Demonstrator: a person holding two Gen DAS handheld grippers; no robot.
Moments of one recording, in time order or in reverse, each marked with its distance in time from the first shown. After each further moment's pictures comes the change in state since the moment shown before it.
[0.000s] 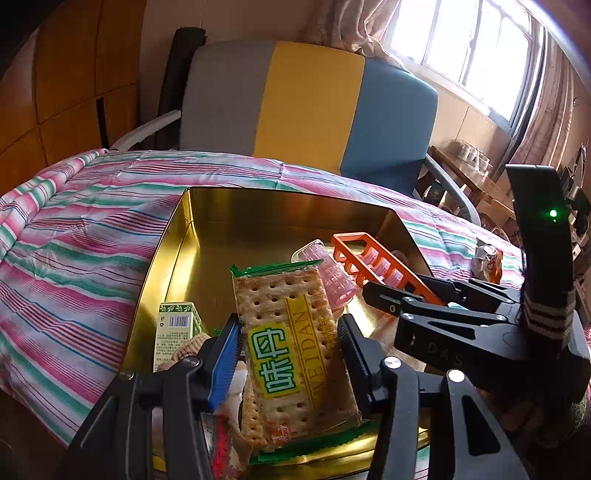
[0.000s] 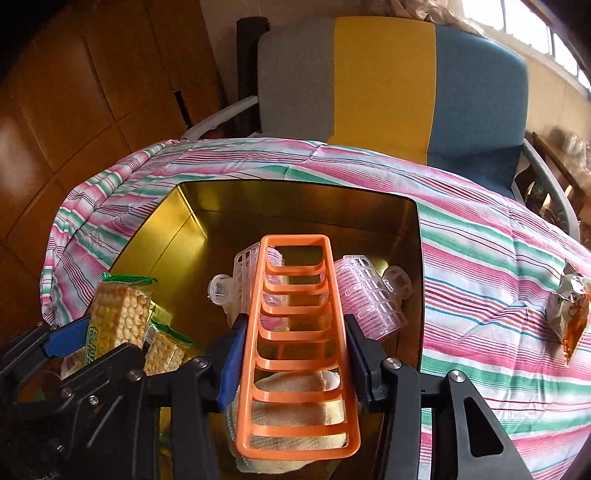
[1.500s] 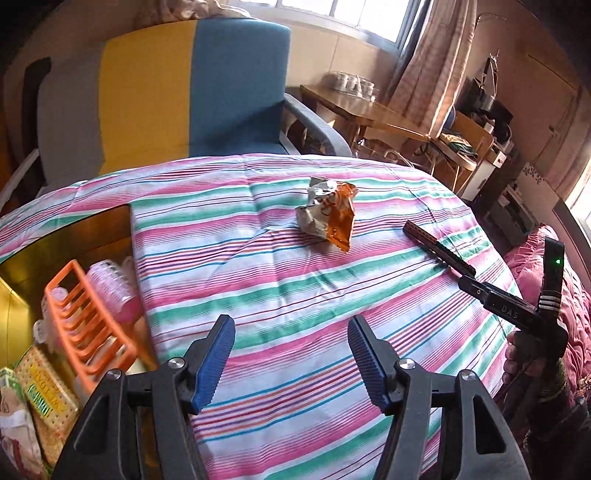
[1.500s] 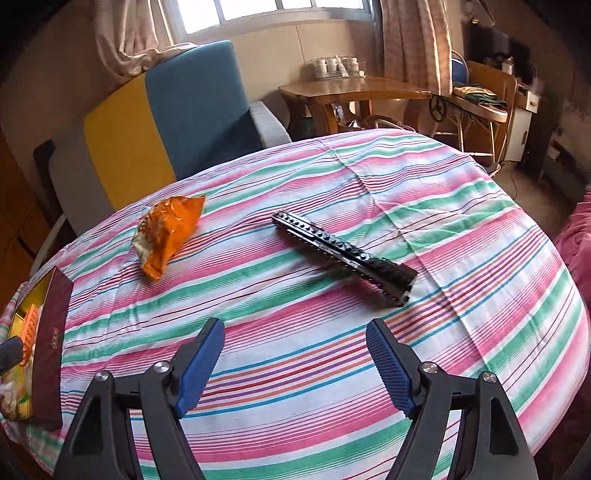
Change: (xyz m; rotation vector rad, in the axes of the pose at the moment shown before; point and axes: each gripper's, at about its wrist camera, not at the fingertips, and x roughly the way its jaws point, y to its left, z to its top) left arm 0.032 -0.253 0.008 0.334 0.167 -0.307; right arm -0.189 -0.335 -0.187 0.601 -0.137 -0.420
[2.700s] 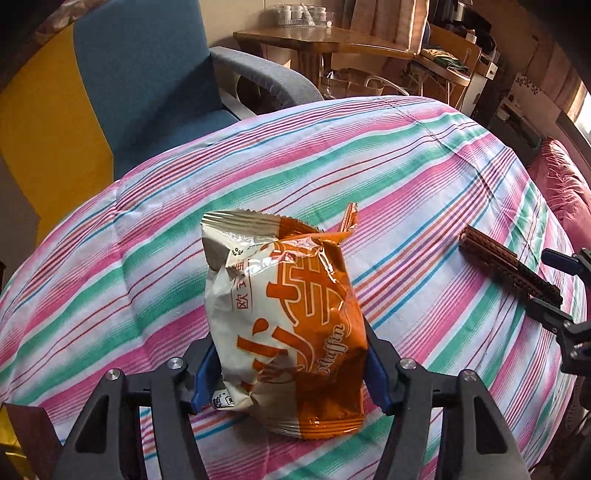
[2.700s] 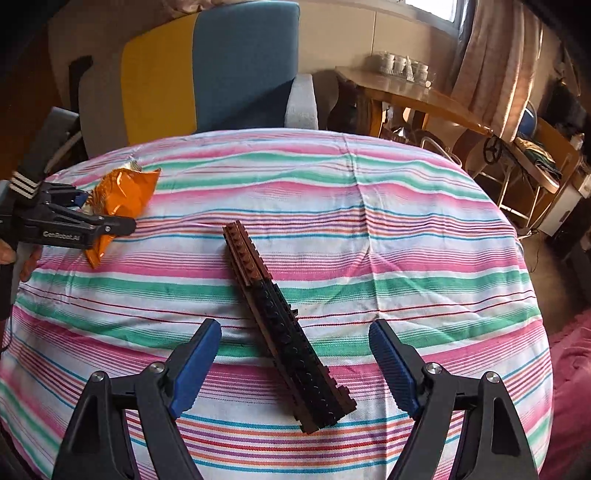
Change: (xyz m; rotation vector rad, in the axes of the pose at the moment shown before) left arm 0.184 -0.055 0.096 0.245 0.217 0.045; right arm 0.073 -0.030 0.060 -0.351 0.128 0.007
